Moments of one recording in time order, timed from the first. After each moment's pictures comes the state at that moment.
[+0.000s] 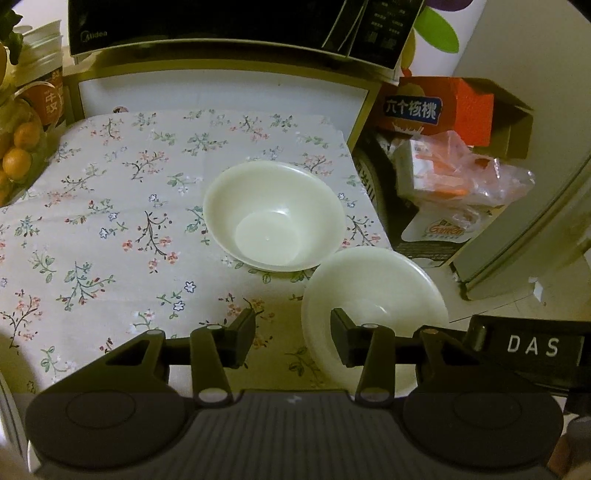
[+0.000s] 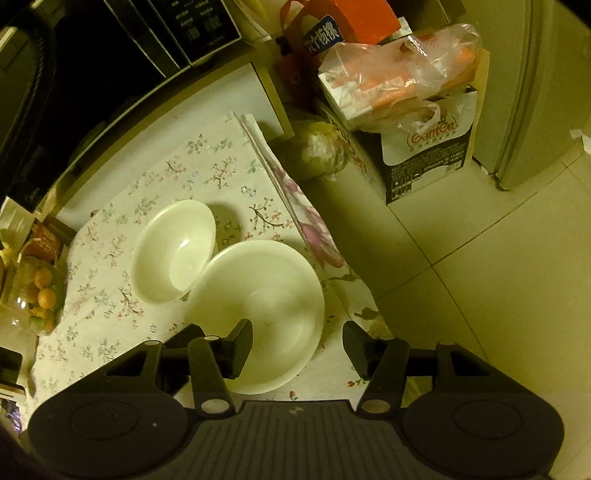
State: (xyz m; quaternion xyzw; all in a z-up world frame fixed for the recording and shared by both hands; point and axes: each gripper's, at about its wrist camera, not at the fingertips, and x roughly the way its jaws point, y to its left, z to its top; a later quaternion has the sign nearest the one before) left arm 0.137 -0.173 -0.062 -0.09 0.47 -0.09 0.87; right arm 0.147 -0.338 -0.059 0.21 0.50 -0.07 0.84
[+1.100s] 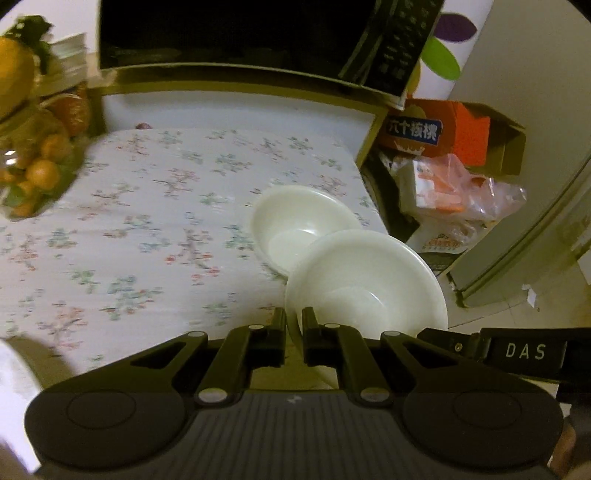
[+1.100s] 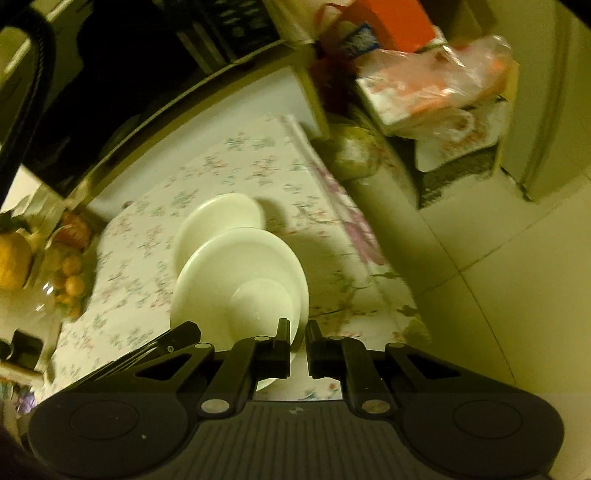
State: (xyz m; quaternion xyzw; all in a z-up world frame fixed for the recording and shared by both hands) left arm 0.118 -0.130 -0.037 -0.10 0.45 -0.09 0.88; right arm 0.138 -0.310 -0.041 0.20 0.48 0.00 0.86
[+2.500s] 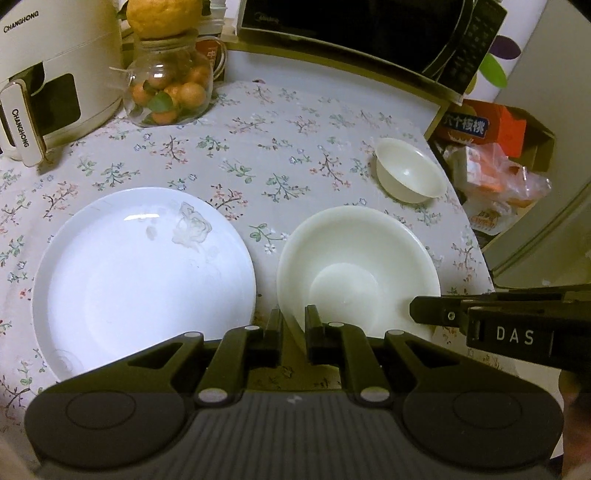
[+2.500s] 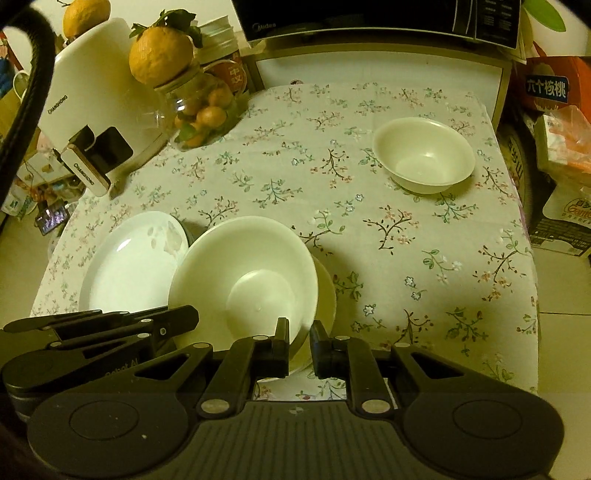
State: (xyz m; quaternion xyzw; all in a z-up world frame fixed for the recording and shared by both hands) left arm 0.008 -0.033 -0.047 -0.12 0.48 -0.03 0.87; right arm 0.075 -0.182 -0.040 0.01 0.51 0.18 0.84
